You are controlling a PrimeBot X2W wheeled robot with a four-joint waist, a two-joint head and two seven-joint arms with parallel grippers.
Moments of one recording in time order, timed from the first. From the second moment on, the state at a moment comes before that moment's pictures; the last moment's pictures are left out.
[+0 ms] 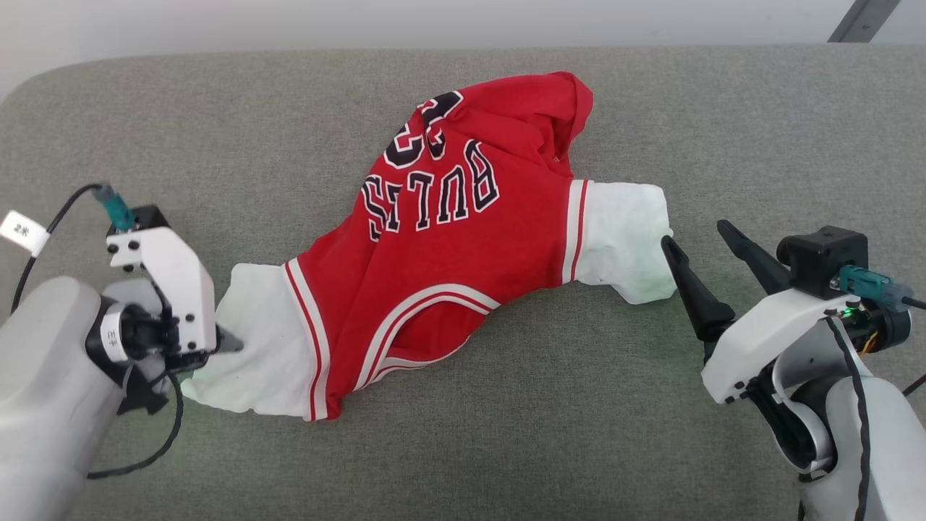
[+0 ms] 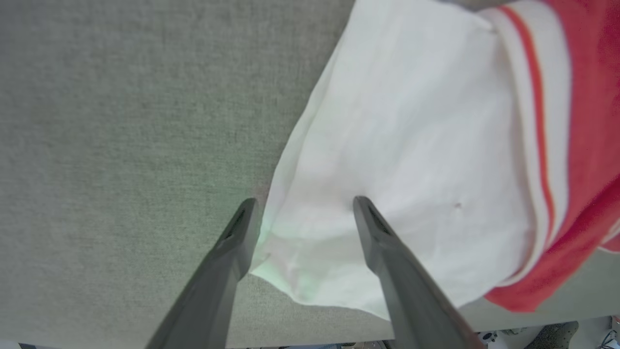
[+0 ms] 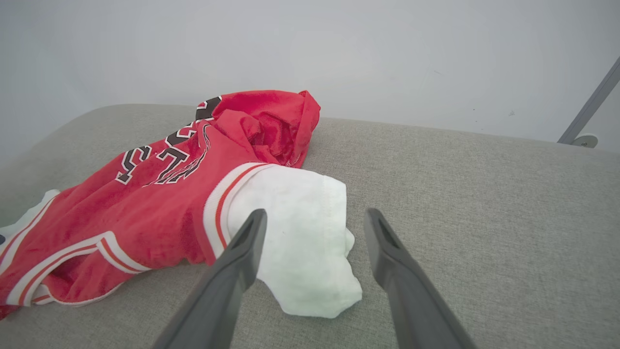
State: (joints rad) left arm -0.75 0.60 -0.64 0.60 -1.02 0.20 0.99; right arm -0.28 -0.21 0.13 0.05 0.34 0.13 0.25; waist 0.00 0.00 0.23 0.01
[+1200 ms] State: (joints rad) left arm -0.85 0.44 -0.66 0.83 -1.01 -0.03 0.77; right arm -0.64 -0.39 0.36 0.42 0.54 0.13 0.75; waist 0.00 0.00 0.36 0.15
